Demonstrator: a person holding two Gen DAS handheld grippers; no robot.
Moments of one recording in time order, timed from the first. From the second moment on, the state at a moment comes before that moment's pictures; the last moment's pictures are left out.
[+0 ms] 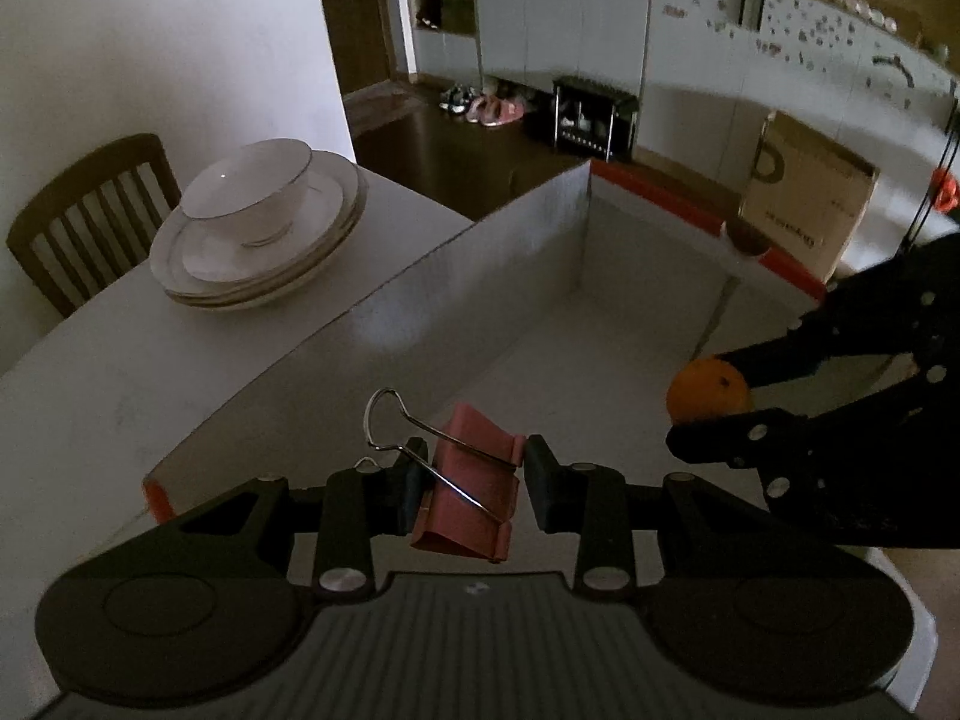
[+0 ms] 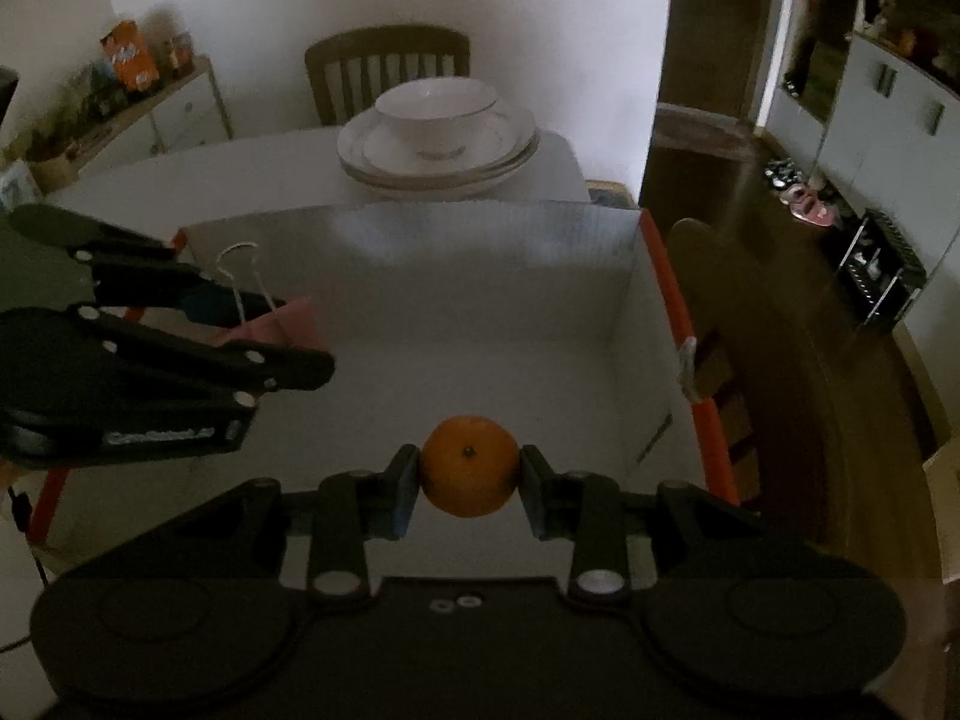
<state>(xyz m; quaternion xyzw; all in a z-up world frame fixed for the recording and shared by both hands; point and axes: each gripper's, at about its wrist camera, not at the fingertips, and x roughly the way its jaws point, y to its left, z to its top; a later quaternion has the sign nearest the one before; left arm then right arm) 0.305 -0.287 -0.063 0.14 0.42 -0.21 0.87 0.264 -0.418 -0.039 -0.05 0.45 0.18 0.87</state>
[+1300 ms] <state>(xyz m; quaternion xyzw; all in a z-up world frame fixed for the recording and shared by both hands) 0.344 -0.298 -0.104 0.16 0.57 -0.24 0.77 0.311 -0.403 -0.073 -0.14 0.58 0.21 0.77</state>
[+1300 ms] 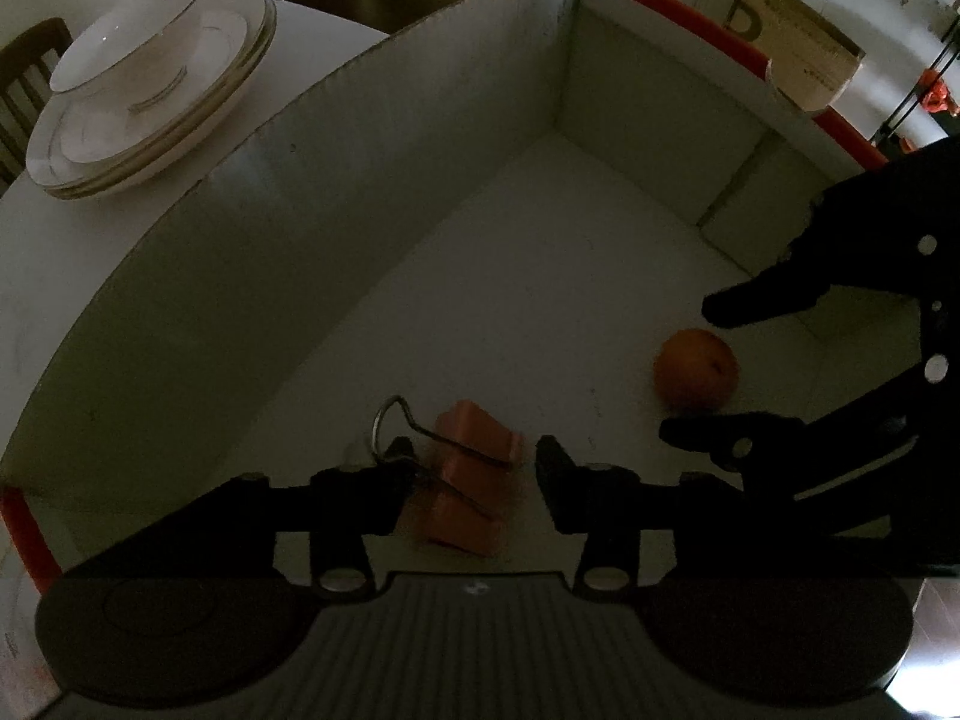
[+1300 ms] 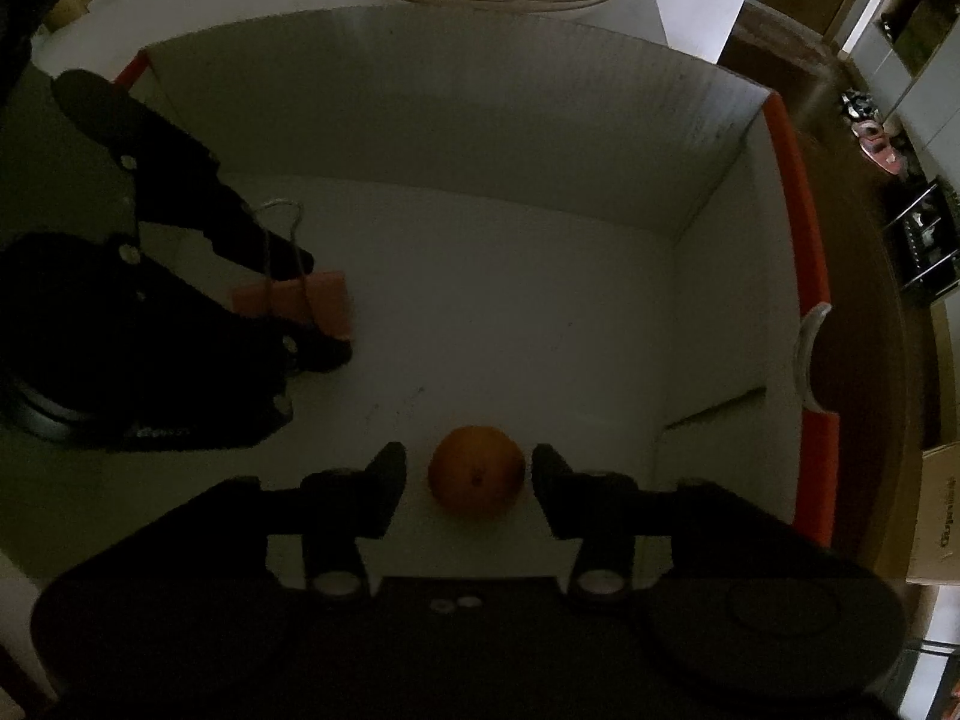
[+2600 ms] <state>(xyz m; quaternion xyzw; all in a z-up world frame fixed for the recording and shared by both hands) 0.226 -0.233 0.010 0.10 0.41 -0.25 0.87 0.219 -0.412 0.025 -0.05 0.44 0.23 0.87</state>
